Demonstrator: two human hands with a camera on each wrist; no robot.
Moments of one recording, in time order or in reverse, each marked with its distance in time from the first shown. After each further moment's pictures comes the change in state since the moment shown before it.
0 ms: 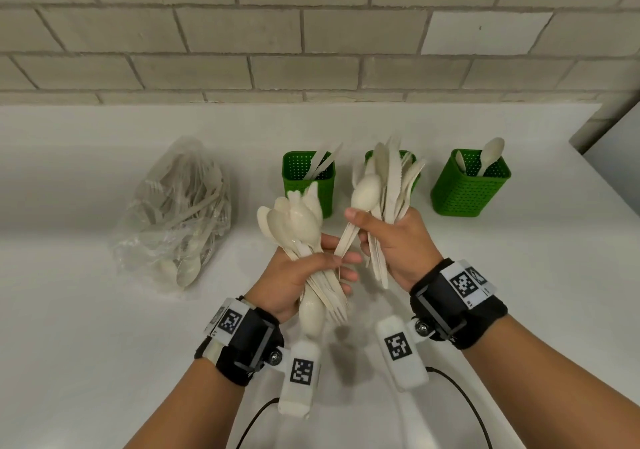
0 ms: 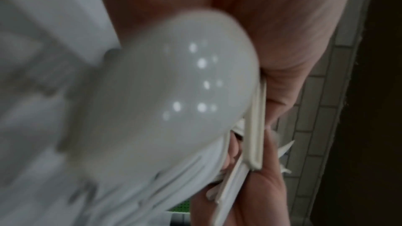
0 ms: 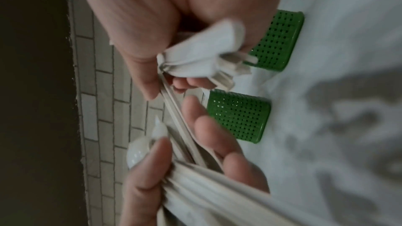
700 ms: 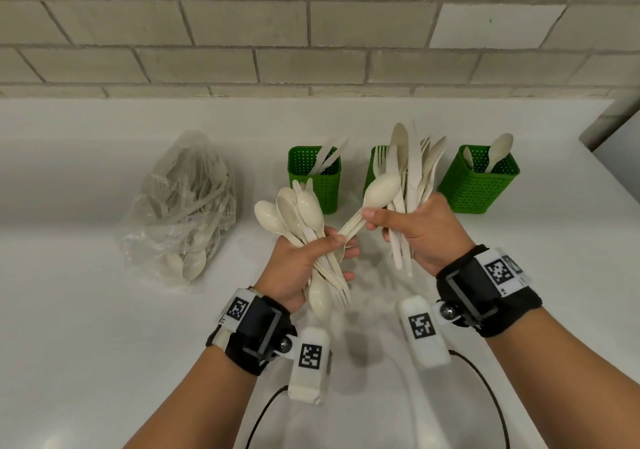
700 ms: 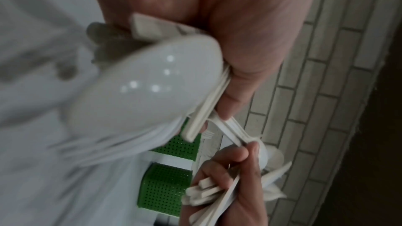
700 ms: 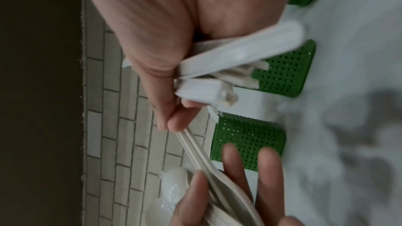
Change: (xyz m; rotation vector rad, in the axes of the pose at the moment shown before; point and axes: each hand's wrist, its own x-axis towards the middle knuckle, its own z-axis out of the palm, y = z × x) left_hand 0.010 -0.002 -0.002 -0.064 0.128 -0.037; right_hand 0.001 -0.020 -0.017 -0.083 -0.060 -0.022
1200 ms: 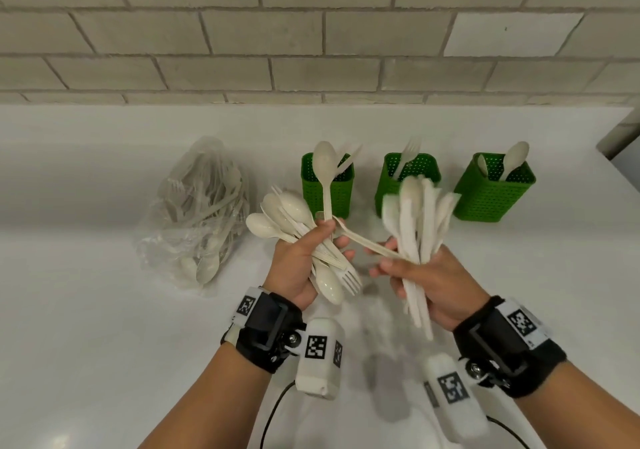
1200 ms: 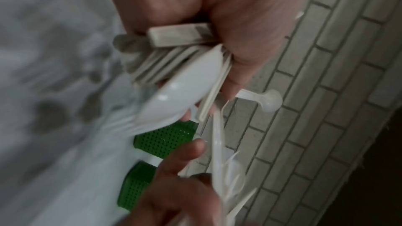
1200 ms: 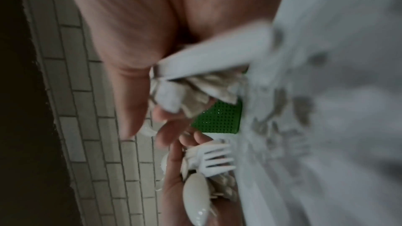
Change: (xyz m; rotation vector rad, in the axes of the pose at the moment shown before) left_hand 0.014 0.003 -0.010 -0.306 0.110 0.056; right_hand -0.033 0.032 -0.004 0.186 -0.129 0.187
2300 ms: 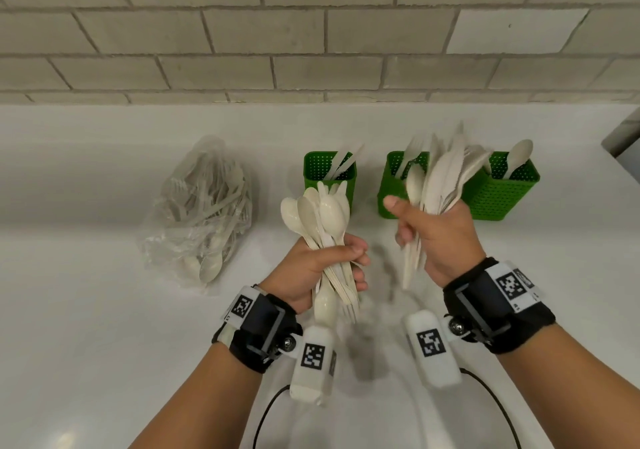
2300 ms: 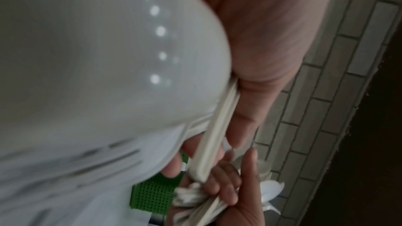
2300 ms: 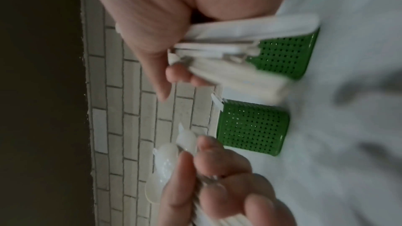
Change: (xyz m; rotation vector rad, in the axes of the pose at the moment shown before) left_hand -0.017 0.010 0.005 0.376 -0.262 -0.160; right_hand 0.030 -0.030 0.018 -0.091 0.302 -0.256
